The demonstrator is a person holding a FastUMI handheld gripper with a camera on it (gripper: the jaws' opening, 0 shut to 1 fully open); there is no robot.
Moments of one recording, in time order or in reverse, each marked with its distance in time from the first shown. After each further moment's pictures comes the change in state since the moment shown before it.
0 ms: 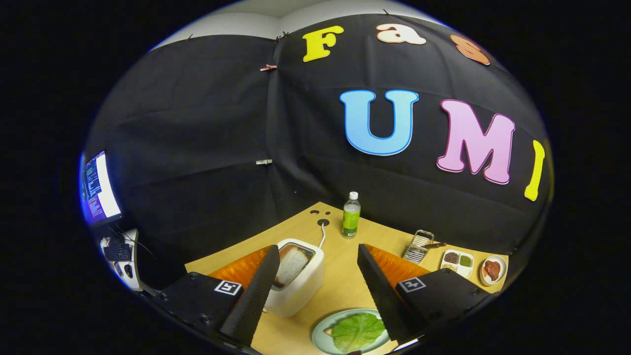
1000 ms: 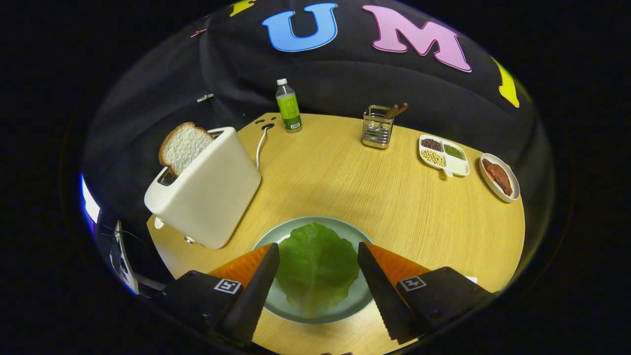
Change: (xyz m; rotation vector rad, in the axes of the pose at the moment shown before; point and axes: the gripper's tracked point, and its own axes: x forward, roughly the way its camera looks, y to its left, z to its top) arm -0.034 -0.138 -0.232 0.217 0.393 -0.167
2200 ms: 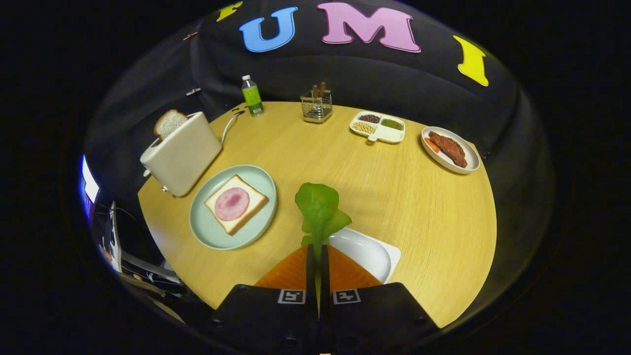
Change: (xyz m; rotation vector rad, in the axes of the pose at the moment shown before) arm -0.098 -0.136 -0.063 -0.030 0.065 -0.003
